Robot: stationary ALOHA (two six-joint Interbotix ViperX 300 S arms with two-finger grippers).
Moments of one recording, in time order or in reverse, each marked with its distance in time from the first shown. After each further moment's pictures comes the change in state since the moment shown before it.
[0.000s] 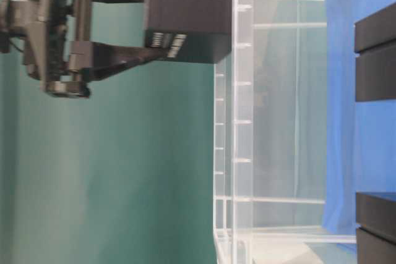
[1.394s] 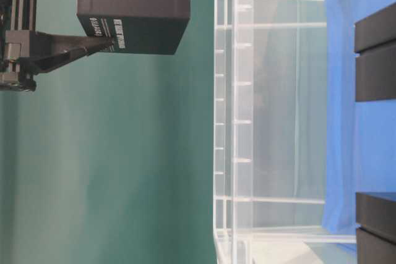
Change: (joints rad) left arm 0.000 -0.003 0.000 0.000 0.000 0.000; right arm 0.020 0.000 -0.155 -0.005 0.173 -0.012
